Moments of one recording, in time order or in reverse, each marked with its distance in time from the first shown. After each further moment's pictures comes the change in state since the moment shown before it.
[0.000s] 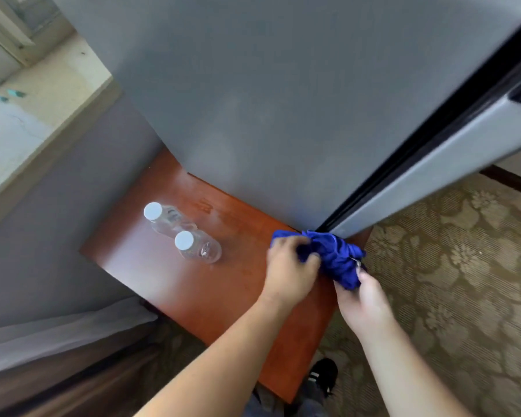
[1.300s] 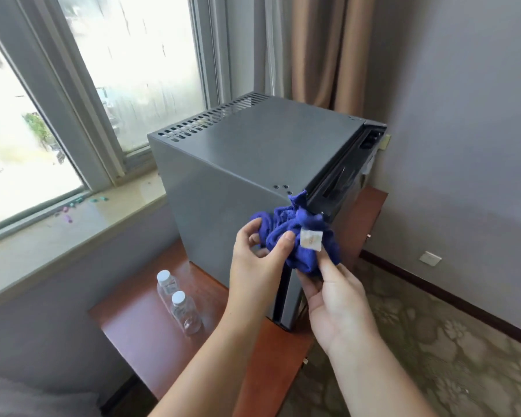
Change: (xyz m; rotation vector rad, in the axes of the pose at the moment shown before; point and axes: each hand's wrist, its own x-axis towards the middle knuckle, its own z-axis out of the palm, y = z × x) left_hand -0.139 0.185 -0.093 -0.782 0.419 0.384; right_hand -0.246 -0.106 0.113 -0.152 -0.503 -0.356
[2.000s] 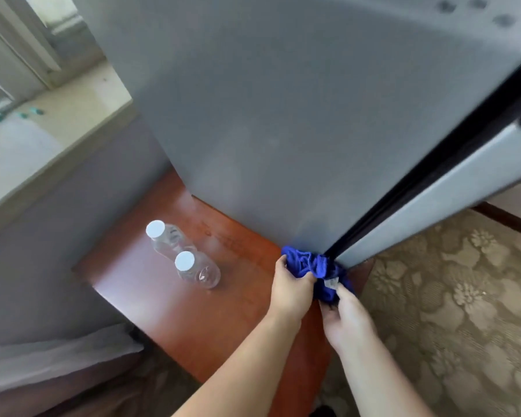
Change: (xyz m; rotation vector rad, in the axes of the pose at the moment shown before) left_hand 0.047 -0.280 -0.034 0.114 -0.088 -0.654; right_hand 0.131 0.217 -0.151 0.009 0.595 0.344
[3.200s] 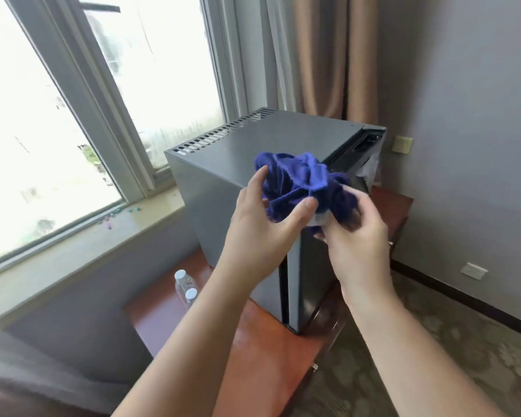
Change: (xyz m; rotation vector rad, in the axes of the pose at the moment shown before) left_hand -0.284 0.252 0.045 0.445 0.224 0.963; right_hand -0.264 -0.225 0.025 -0.395 -0.867 -1.053
